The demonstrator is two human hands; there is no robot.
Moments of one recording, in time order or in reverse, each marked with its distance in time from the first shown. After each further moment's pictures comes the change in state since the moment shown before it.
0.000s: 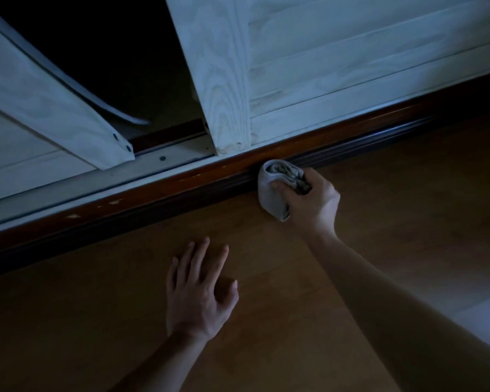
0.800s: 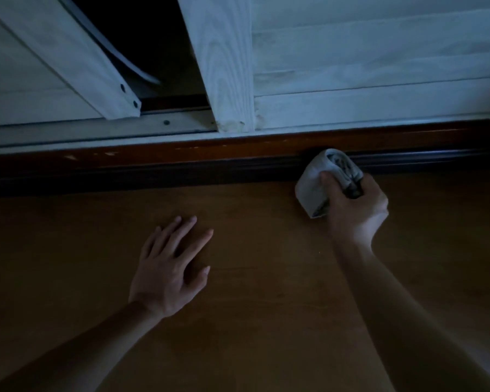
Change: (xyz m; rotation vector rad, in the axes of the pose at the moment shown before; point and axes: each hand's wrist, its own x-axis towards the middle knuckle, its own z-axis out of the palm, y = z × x) left_hand -0.003 0.001 0.004 0.018 -0.013 -0.010; right_hand 0.035 0.041 -0.043 0.105 0.083 0.053
